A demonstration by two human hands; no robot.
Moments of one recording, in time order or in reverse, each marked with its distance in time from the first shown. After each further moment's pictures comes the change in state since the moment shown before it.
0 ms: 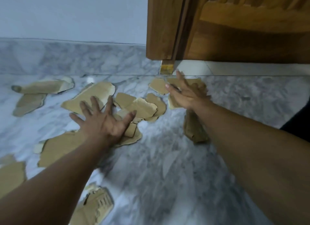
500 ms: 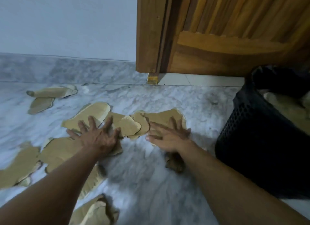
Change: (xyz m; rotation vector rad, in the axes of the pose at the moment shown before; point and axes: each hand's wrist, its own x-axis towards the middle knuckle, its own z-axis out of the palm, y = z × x) left_hand -0.074 -0.019 -0.012 0.049 -0.108 0.053; right_hand -0.156 0.033 0.029 -0.179 -0.279 -0.125
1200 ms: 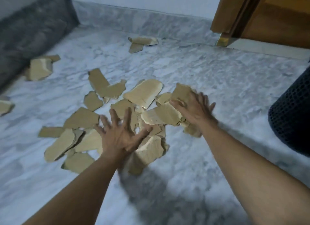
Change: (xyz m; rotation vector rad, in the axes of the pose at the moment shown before) left_hand -0.297 -0.122 0.019 -0.118 0.086 -0.259; right_hand -0.136 -0.093 0.088 0.163 0.195 -0.172
